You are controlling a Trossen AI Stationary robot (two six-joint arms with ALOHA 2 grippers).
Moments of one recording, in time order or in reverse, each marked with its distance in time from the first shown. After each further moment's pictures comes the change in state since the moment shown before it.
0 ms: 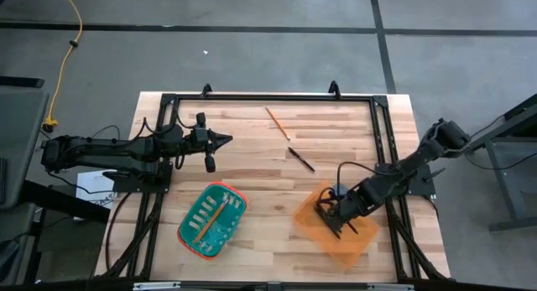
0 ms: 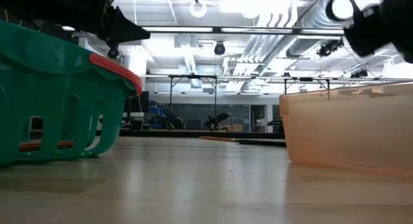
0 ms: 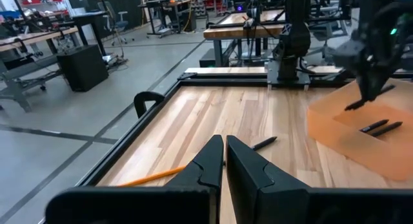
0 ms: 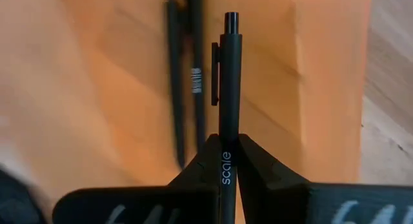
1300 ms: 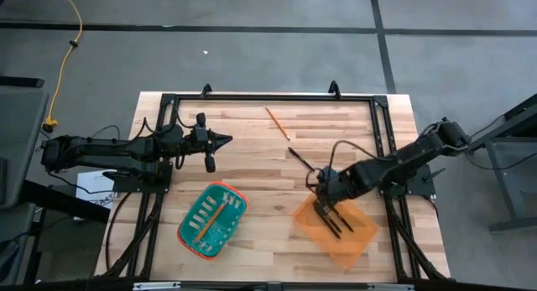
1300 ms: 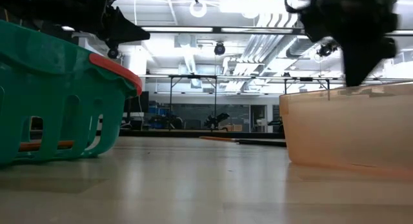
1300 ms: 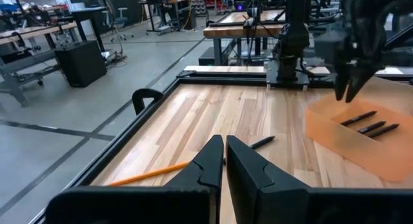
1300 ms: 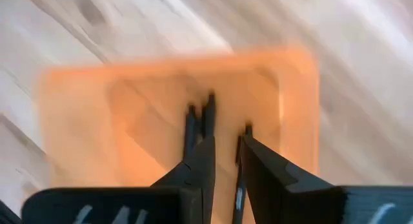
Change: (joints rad) left arm 0.000 0.000 0.000 -0.007 0.000 -0.024; right arm -0.170 0.000 0.096 -0.041 0.136 -0.283
